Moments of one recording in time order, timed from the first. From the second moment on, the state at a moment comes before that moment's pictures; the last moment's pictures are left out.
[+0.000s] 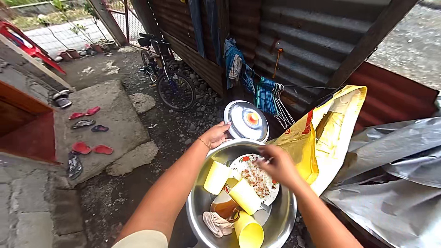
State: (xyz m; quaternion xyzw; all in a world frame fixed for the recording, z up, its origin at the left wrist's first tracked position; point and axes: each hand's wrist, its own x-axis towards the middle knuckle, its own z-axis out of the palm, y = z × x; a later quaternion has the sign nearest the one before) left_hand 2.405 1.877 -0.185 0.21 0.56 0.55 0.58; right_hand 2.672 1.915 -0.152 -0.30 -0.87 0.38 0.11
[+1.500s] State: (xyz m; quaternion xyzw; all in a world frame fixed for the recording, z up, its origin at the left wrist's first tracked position) left_hand 2.385 1.871 -0.176 0.27 0.56 0.52 0.59; right_hand 2.503 1.806 -0.188 0.04 -0.92 0.07 -0.39
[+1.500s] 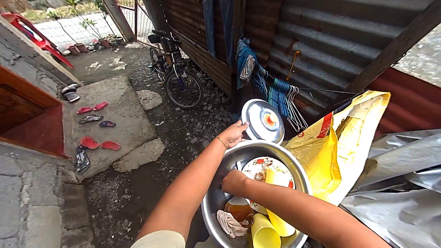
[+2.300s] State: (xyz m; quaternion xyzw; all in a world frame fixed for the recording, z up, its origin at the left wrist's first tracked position) left_hand 2.408 1.875 -0.168 0.27 0.57 0.52 0.58; right_hand 2.531 1.849 -0.192 0.04 -0.96 0.08 -0.28
